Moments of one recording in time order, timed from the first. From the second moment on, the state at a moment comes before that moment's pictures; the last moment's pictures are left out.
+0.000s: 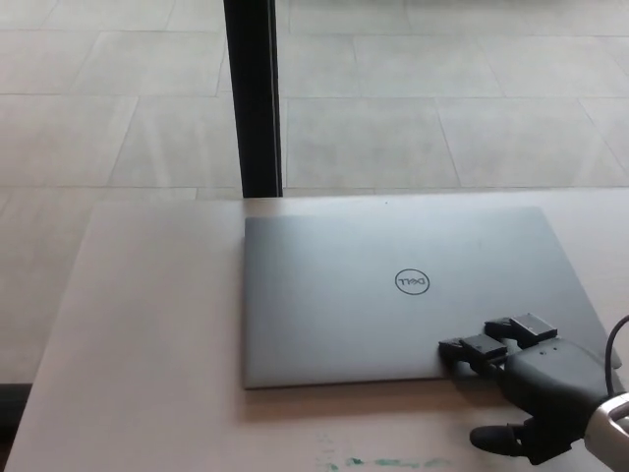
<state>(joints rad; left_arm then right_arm) 0.48 0.41 0.73 0.03 -0.47 0.27 -0.26 -0.47 -0.69 0.74 0.55 -0.62 -0.22 -0.13</state>
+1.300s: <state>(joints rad) 0.49 0.41 0.73 0.02 -0.48 0.29 -0.27 -0.35 -0.87 0.00 0.41 -0.33 -0.31 0.11</state>
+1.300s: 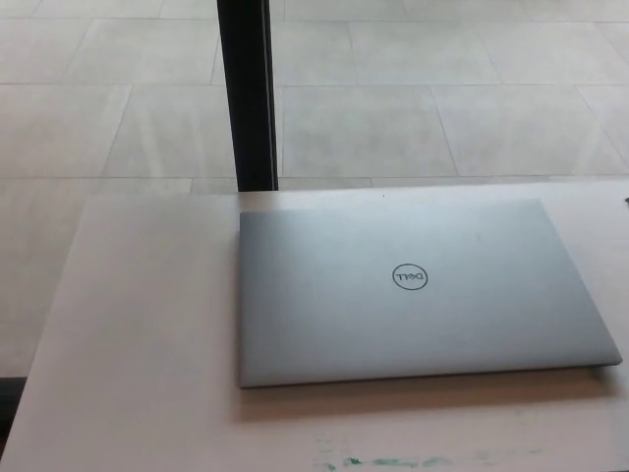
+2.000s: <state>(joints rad) 0.48 0.41 0.73 0.02 -0.49 0.29 -0.27 0.00 -0.85 -0.61 0.69 -0.14 -0.32 0.10</state>
